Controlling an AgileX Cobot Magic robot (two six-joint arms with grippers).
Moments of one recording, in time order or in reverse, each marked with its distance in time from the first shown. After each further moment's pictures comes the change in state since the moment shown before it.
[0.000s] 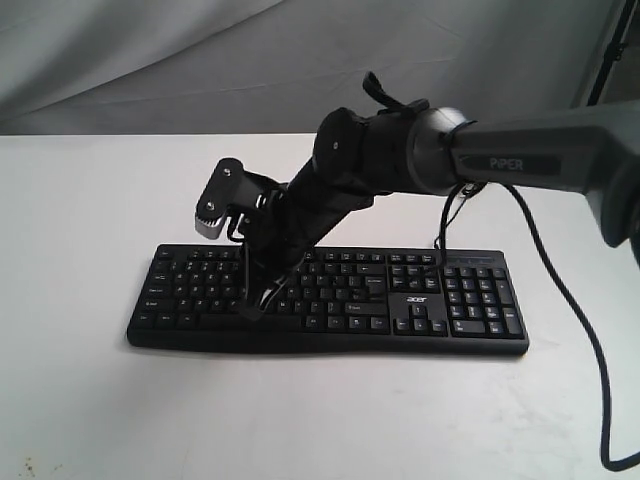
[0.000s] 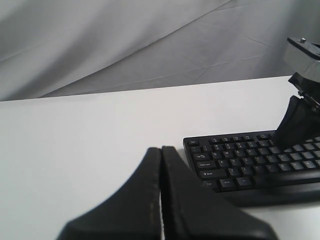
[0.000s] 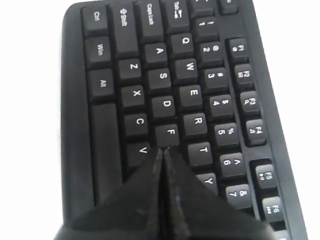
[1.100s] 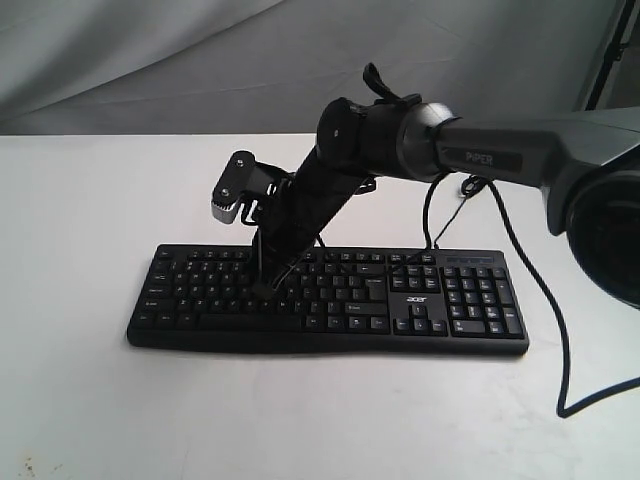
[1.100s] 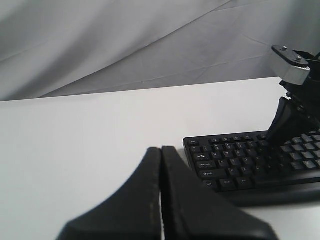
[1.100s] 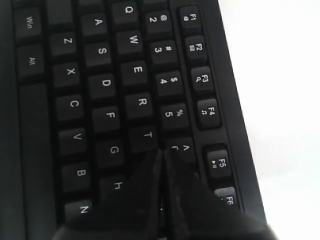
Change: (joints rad) left arm 0.000 0.000 0.000 0.000 0.000 0.000; right arm -0.057 0.125 -0.184 -0.075 0.114 0.061
